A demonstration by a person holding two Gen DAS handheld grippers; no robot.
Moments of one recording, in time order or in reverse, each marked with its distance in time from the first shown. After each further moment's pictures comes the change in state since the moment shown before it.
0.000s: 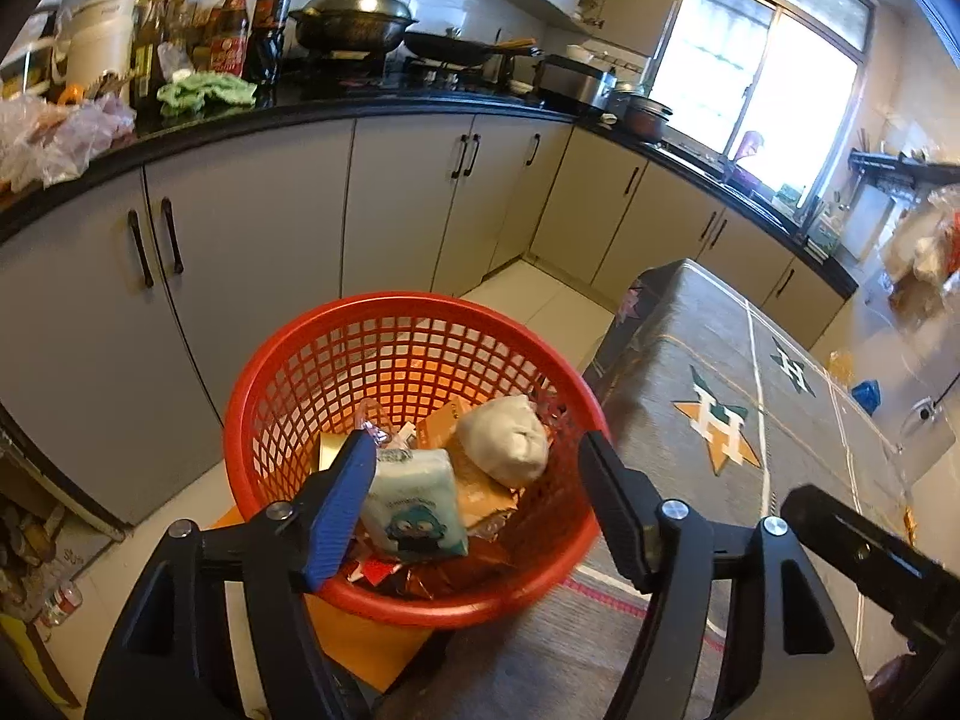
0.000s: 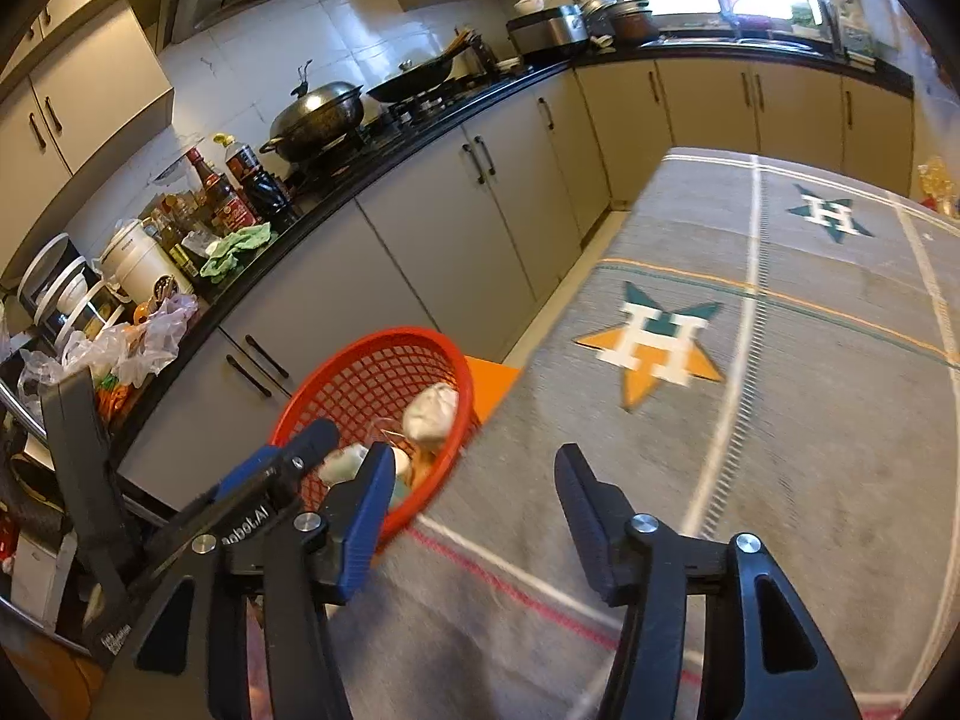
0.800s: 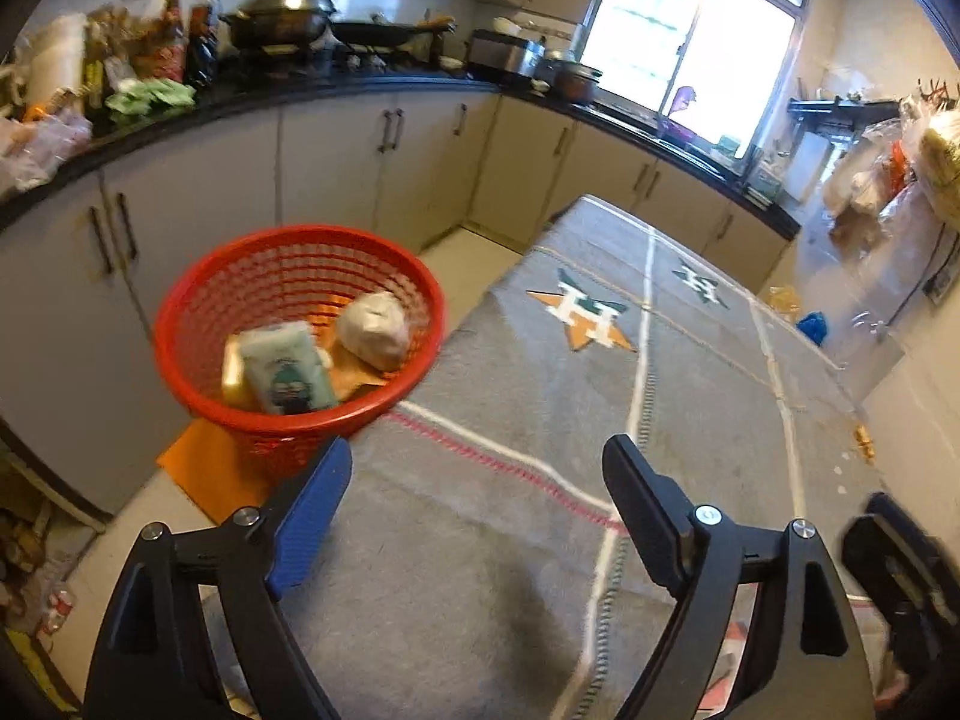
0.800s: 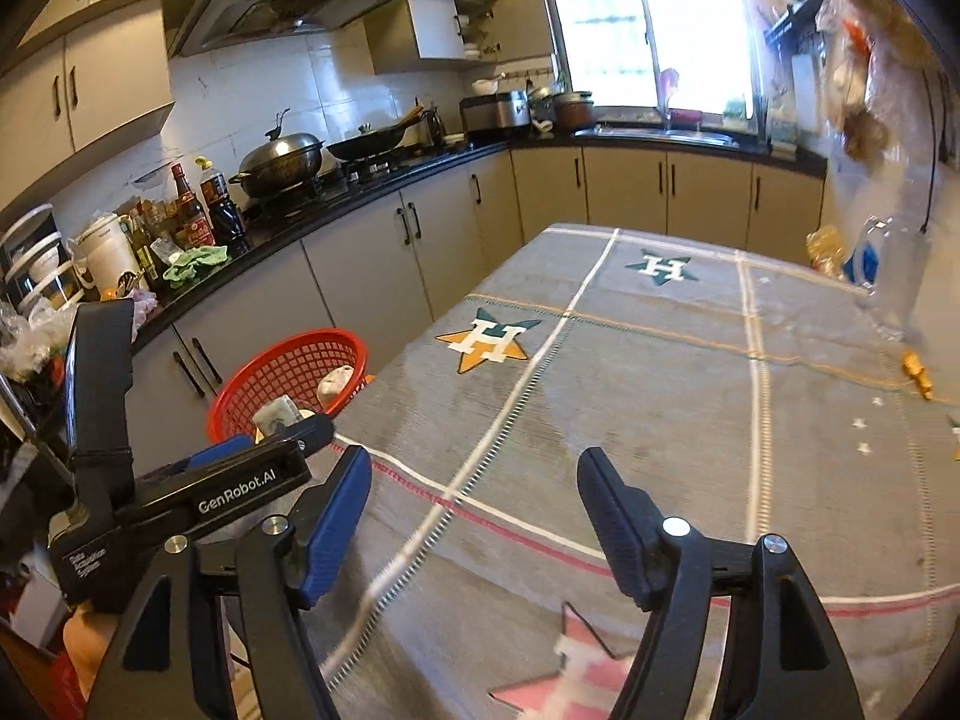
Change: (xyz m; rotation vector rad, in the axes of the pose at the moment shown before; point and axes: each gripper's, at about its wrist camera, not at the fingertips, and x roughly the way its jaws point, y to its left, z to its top) left arm -0.055 -0.070 -0.064 0.096 0.045 -0.070; right arm -0.135 -0.026 -0.081 -0.105 -0.188 -0.227
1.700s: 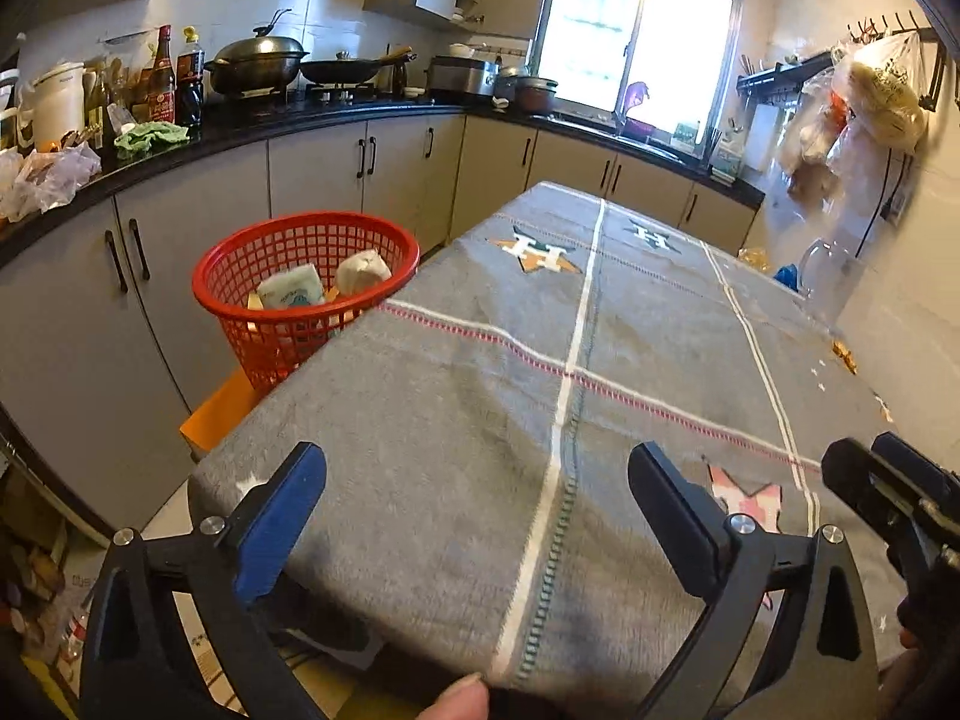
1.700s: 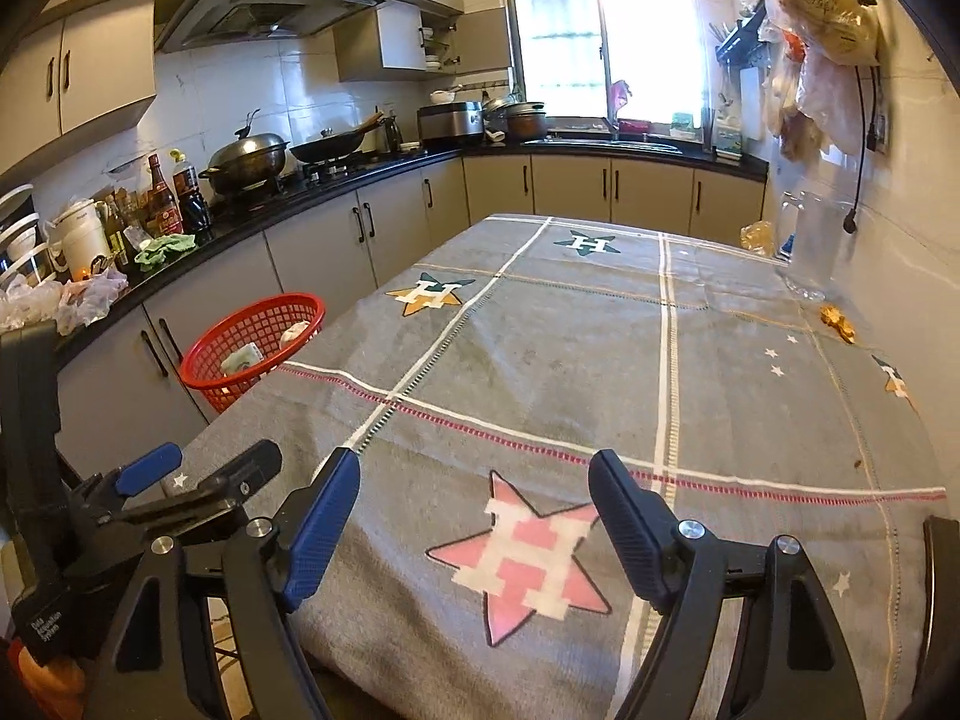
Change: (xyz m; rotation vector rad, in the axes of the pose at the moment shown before) left arm -0.054 -0.013 -0.089 0.111 -0.057 -0.031; right arm -0.058 -0.008 -0.072 0.013 -0.027 -0.130
